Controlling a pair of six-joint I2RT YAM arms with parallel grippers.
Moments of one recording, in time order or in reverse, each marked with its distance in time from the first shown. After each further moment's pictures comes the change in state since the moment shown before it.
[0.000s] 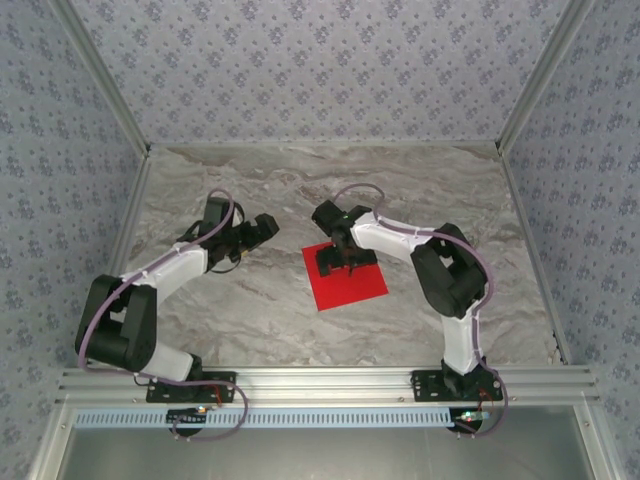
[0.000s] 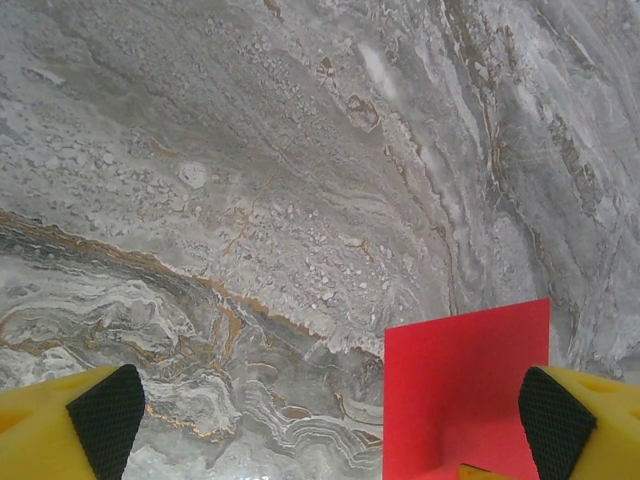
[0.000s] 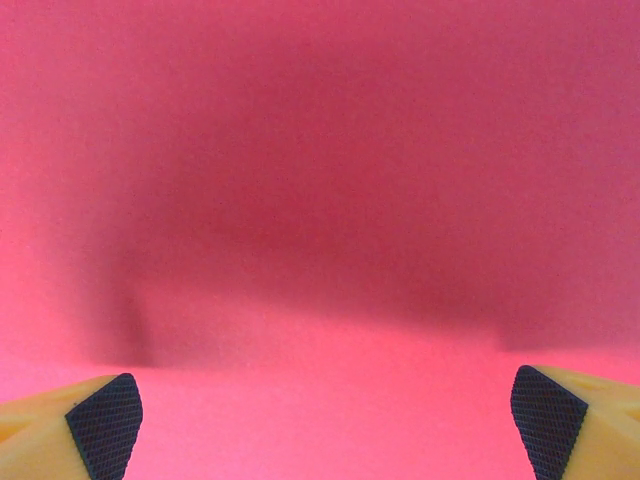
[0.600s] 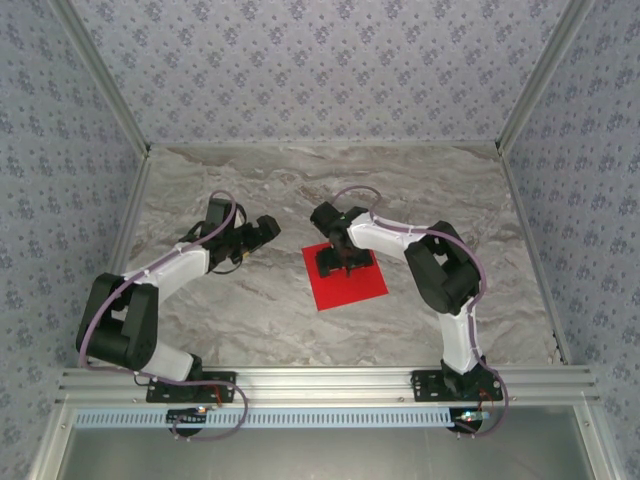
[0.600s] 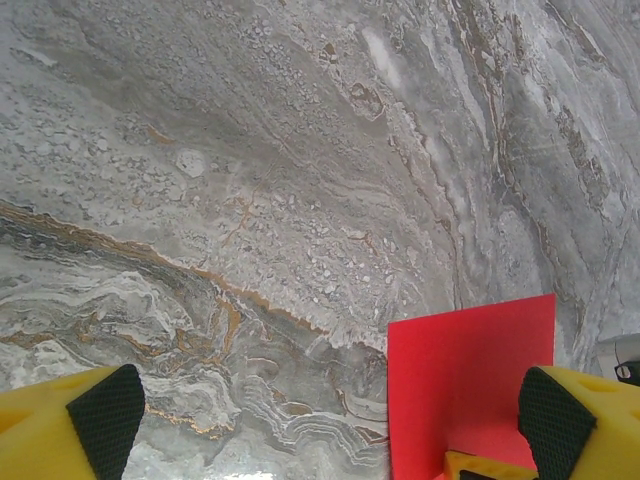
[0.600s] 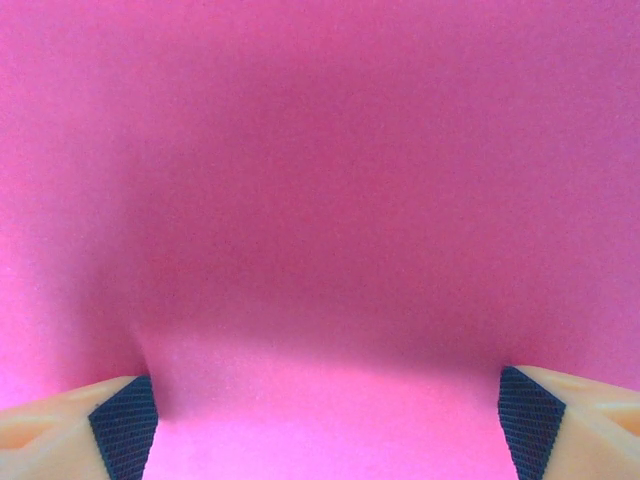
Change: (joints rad) left arm -0.009 0.006 -0.004 0.003 -0.004 -0.007; right arm -0.007 0.039 -0.002 0.022 -0.020 -0.001
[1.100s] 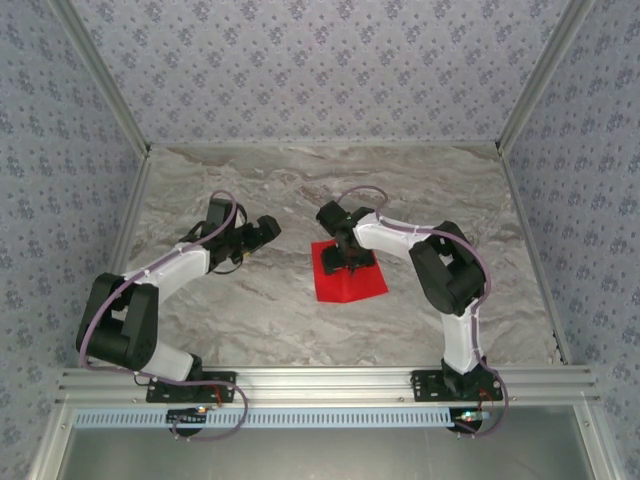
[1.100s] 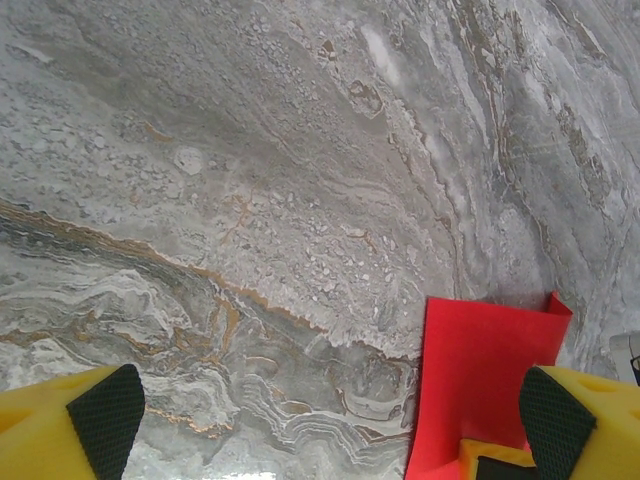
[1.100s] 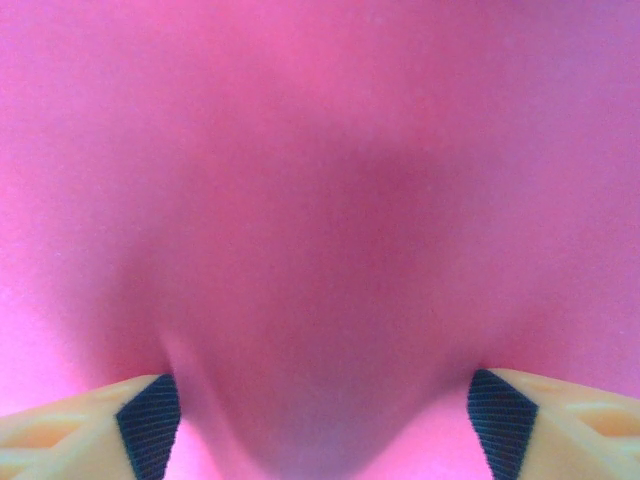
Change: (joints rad) left arm -0.006 0.000 0.000 0.000 -0.004 0.000; right arm -0.025 -0.033 -0.044 0.043 -0.006 0.003
